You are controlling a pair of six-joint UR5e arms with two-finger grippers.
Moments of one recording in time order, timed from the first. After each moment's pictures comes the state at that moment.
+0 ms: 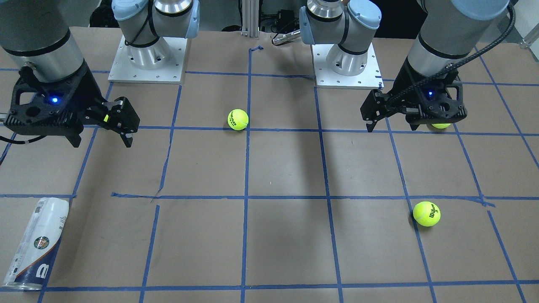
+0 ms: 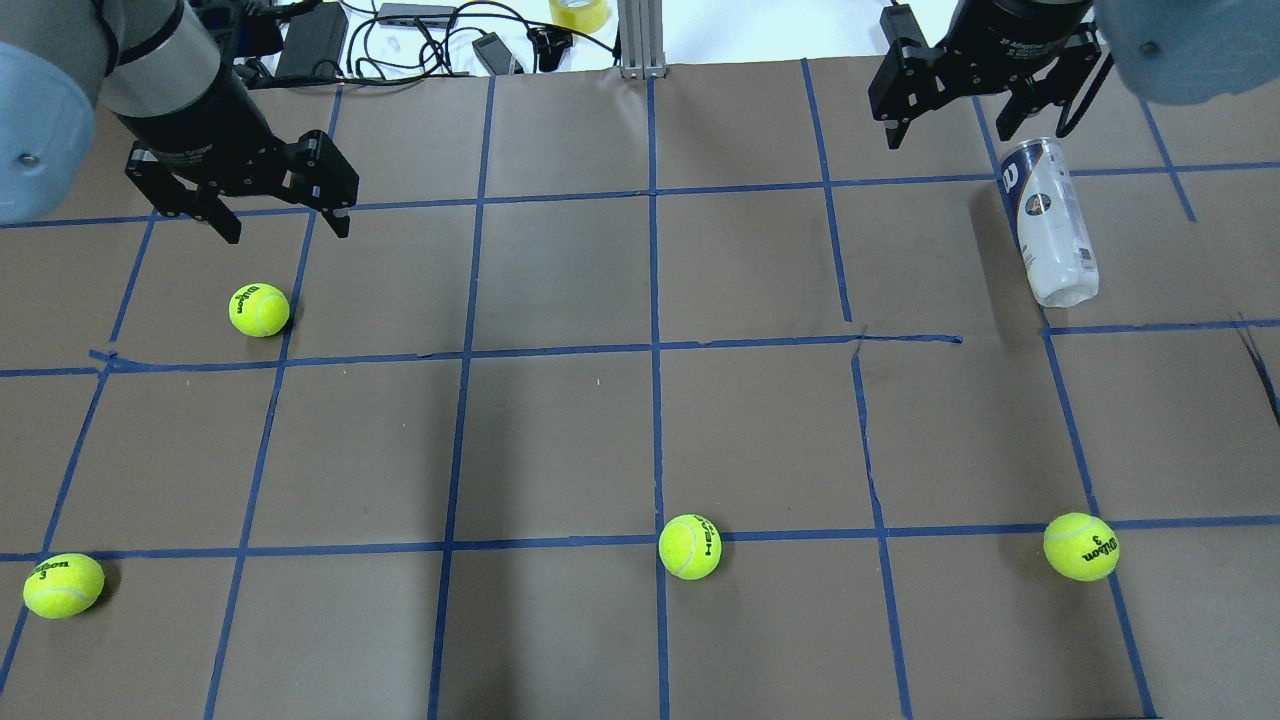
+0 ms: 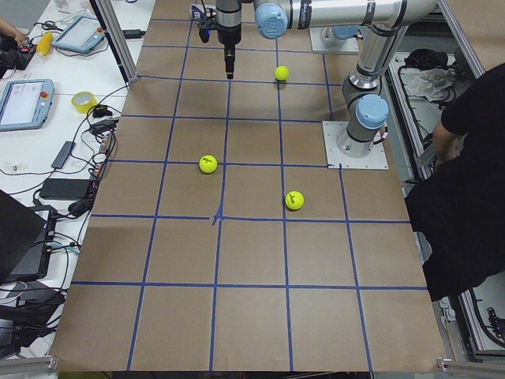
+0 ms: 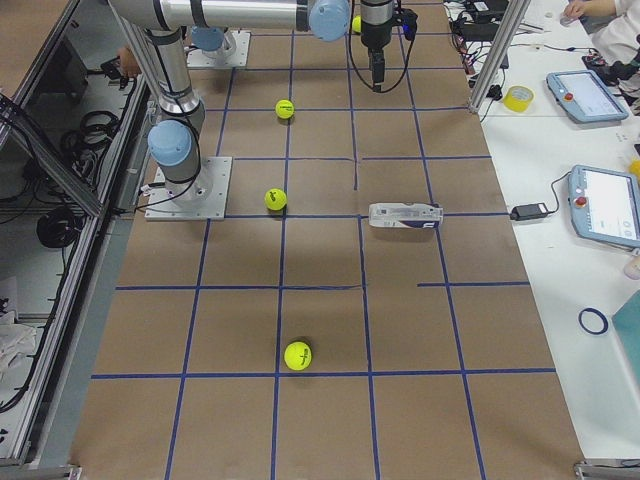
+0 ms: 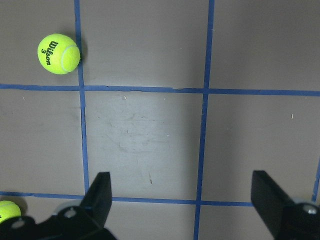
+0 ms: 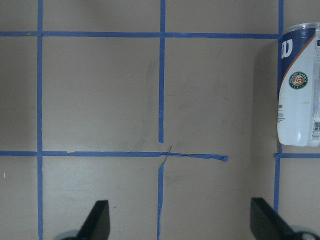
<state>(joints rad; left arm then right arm) -1.48 -1.61 -1.57 -1.51 1.61 0.04 1.54 -1.45 1.46 -1.70 -1.57 -0.05</state>
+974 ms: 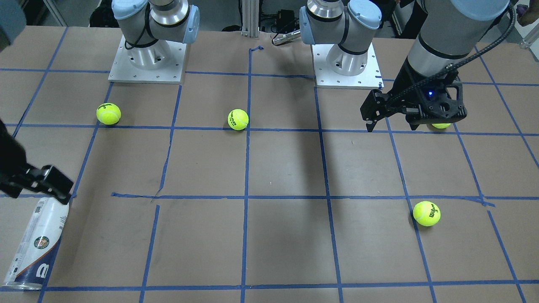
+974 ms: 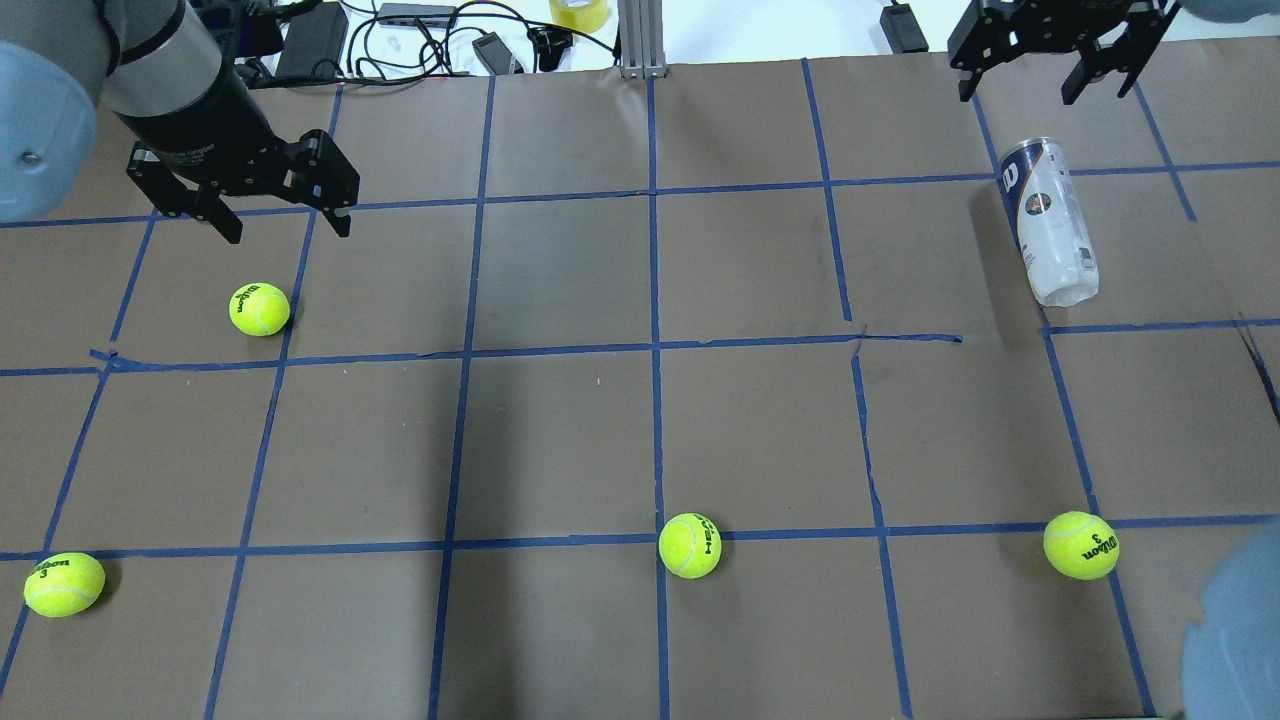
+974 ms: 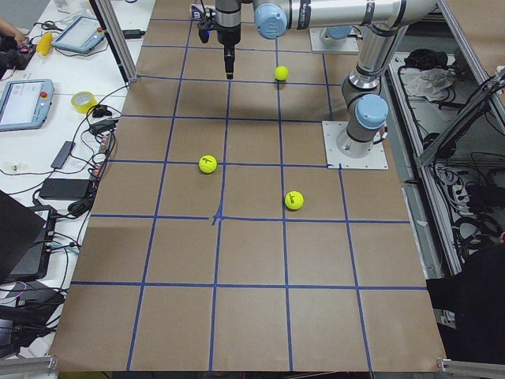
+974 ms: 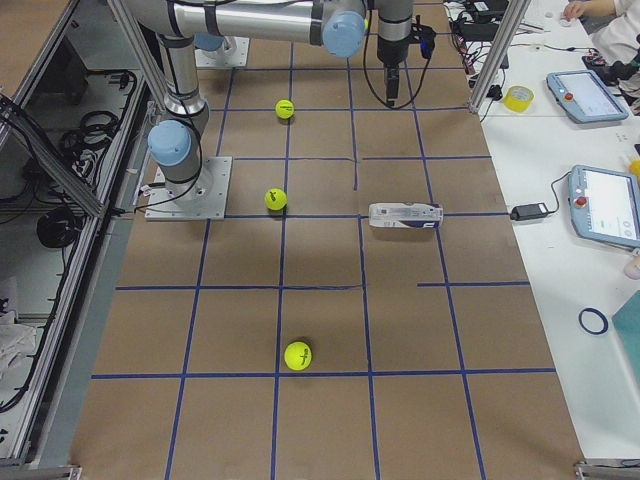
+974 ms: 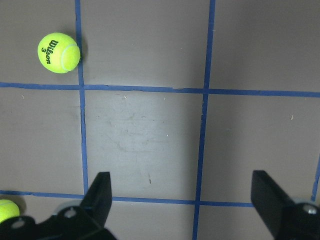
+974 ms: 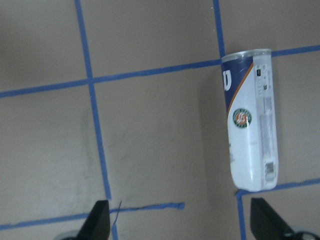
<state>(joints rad) -1.48 -1.61 -1.57 -1.51 1.61 0.04 1.36 -1.17 1.23 -1.72 -1.57 -0.06</state>
